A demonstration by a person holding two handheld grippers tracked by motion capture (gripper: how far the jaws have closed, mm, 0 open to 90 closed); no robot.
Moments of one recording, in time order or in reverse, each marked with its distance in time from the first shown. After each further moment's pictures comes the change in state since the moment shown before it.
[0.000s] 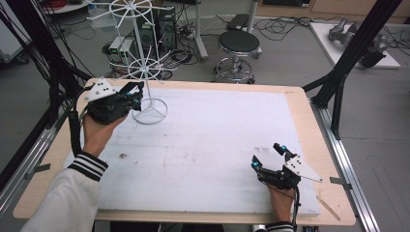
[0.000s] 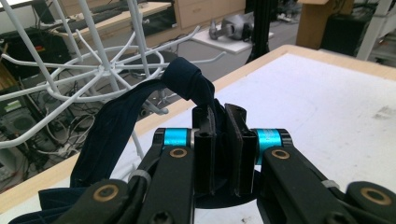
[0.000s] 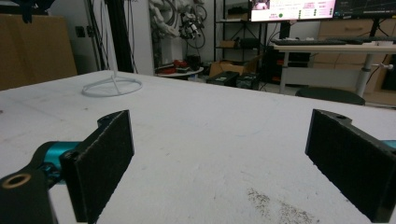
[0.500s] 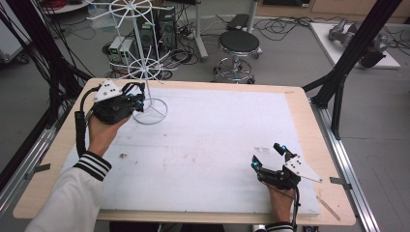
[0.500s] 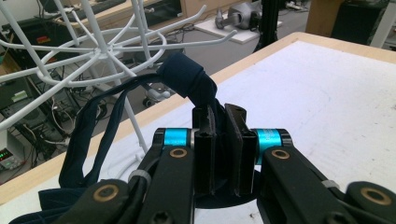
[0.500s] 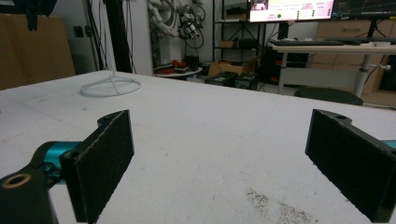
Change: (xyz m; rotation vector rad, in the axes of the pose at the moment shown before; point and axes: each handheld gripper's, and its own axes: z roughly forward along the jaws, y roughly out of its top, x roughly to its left) left arm 0.001 -0.007 0.012 0.037 0.024 0.000; right arm 0.001 0.000 0.000 0.002 -0.005 0.001
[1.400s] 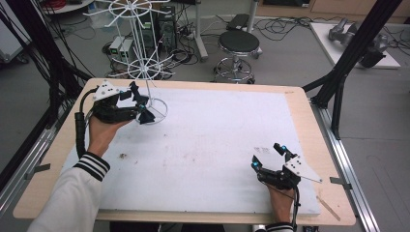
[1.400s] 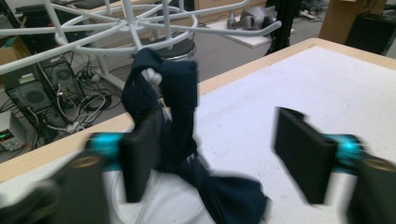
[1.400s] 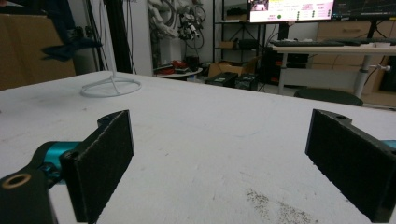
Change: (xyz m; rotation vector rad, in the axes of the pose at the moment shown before) left arm 0.013 -0.018 0.007 -0.023 0.034 -0.079; right arm 0.000 0.000 0.000 -0.006 -0.001 -0.004
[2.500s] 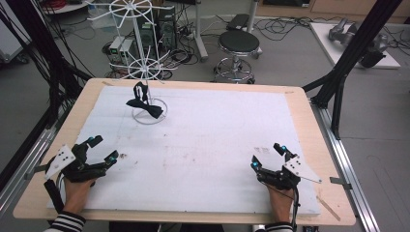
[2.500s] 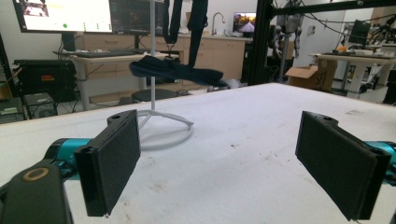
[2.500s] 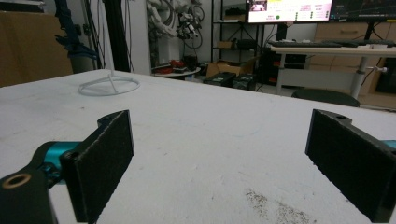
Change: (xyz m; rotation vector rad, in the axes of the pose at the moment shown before) left arm -0.004 -0.163 -0.096 -0.355 -0.068 -0.084; right arm 0.001 0.000 0.000 0.003 -0.006 -0.014
